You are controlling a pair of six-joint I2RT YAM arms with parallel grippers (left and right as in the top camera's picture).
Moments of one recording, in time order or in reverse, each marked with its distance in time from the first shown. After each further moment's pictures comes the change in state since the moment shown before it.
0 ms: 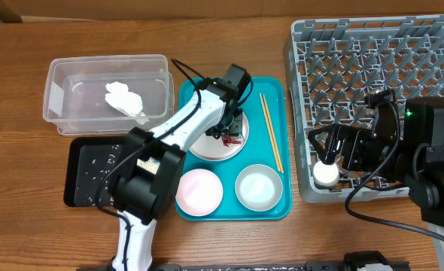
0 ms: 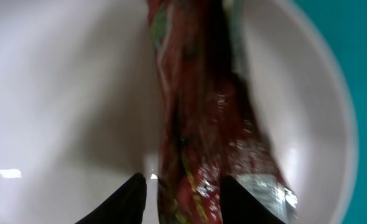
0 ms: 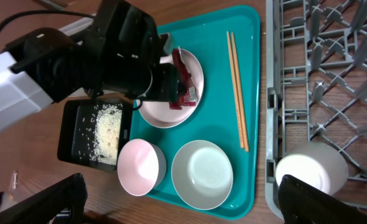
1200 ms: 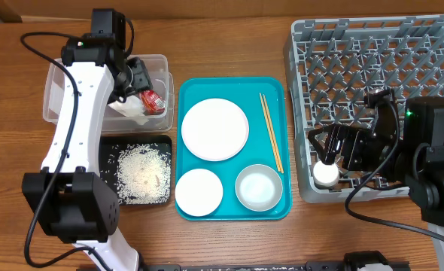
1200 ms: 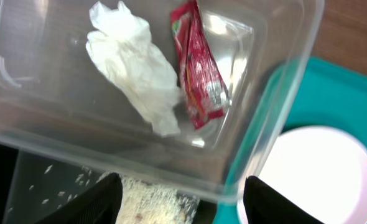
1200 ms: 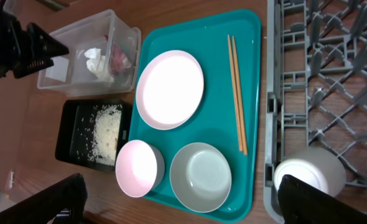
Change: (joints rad) left arm 0.500 -0.274 0.217 -0.322 -0.025 0.138; right arm 0.000 0.000 0.000 0.014 0.000 -0.018
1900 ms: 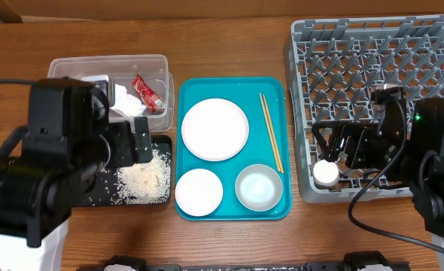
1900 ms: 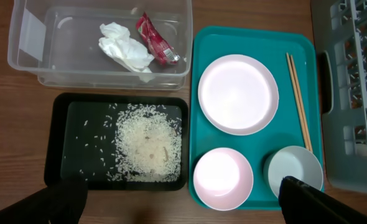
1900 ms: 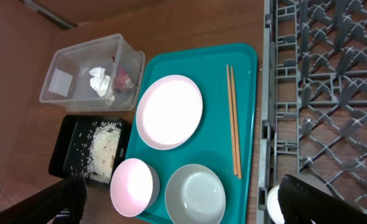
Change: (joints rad) left arm -0.150 -0.651 0.015 -0.343 0.022 0.111; right arm 0.000 -0.039 0.000 0.069 0.027 -0.016
